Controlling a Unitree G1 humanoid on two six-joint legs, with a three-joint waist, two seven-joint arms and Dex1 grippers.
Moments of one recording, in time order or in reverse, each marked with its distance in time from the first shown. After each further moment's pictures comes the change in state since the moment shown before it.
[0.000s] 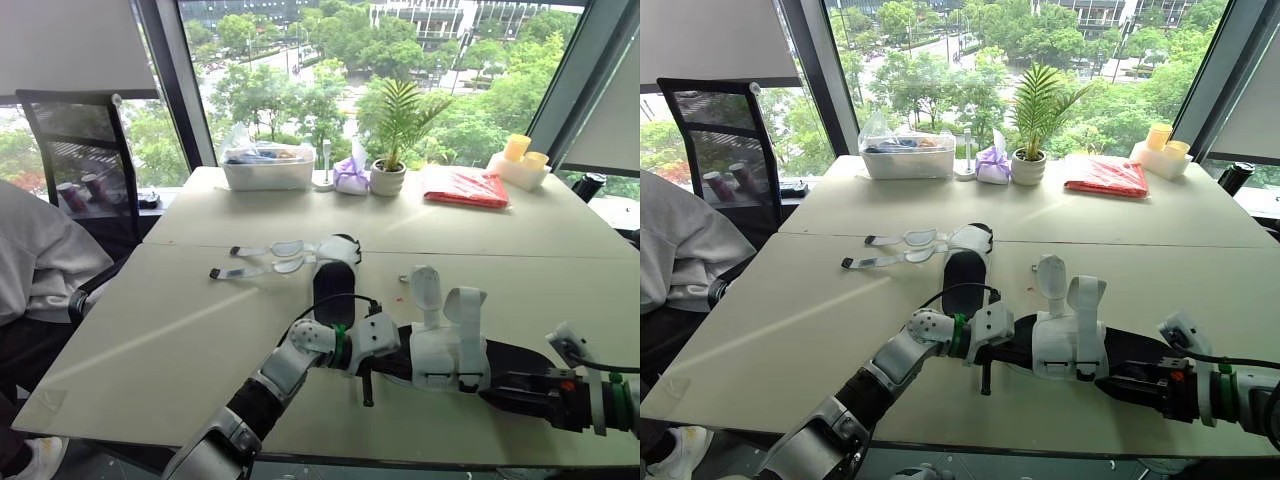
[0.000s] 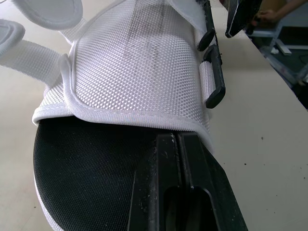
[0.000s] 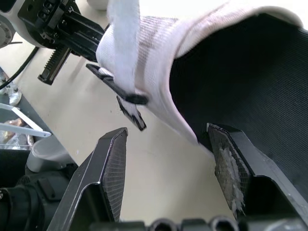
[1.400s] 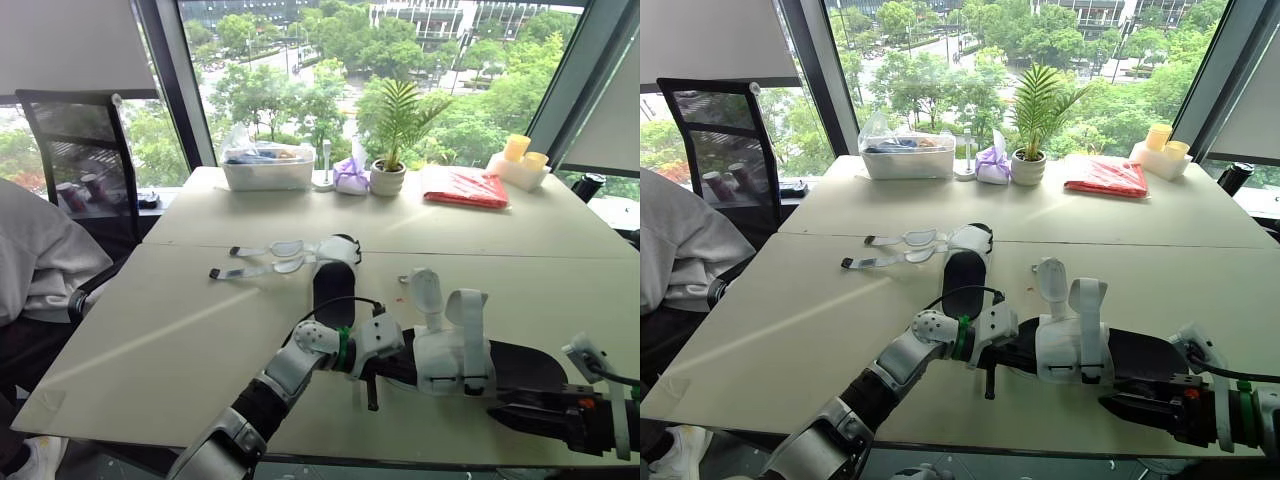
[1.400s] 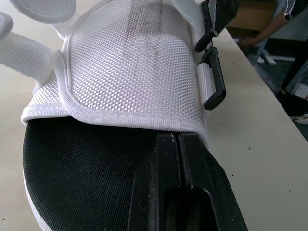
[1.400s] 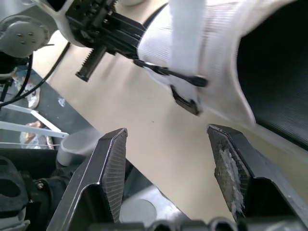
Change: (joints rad) left arm -0.002 -0.028 0.005 0.010 -0.021 0.054 -0.026; right arm 0.160 0.002 -0.142 -0.184 0.196 0.123 -0.083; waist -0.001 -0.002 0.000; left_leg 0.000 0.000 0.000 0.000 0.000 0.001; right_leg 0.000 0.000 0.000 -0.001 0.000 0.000
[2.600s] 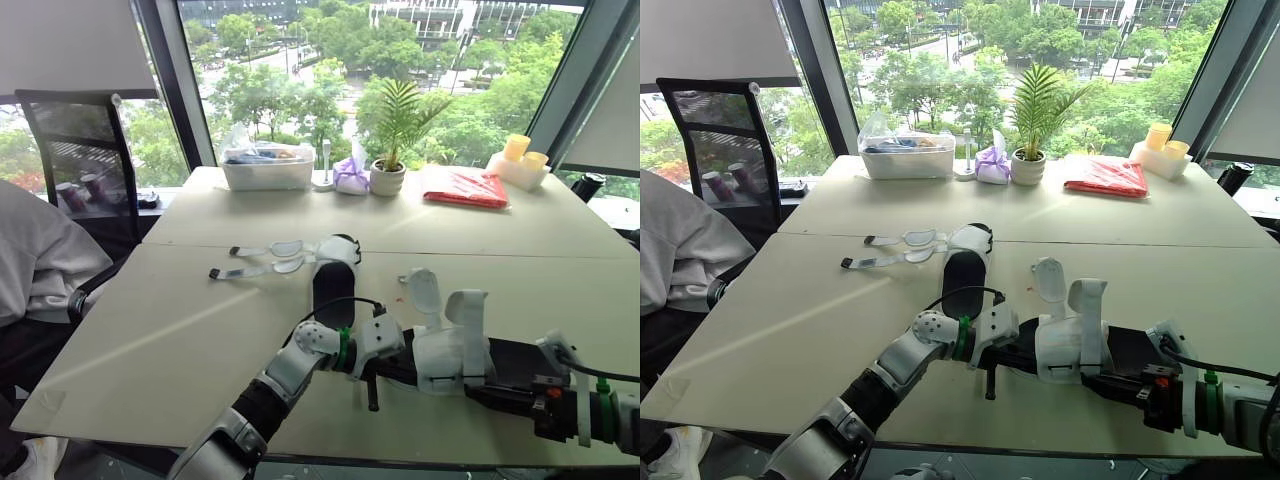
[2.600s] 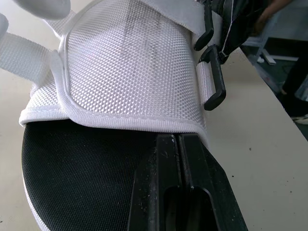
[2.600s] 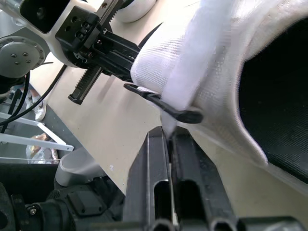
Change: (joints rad) left arm 0.004 -0.001 -0.001 0.001 0.002 -0.004 0.010; right arm -0.096 0.056 0.104 0.069 0.015 -0.032 -0.073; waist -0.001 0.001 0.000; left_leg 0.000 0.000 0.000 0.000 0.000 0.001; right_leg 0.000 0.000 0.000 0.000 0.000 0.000
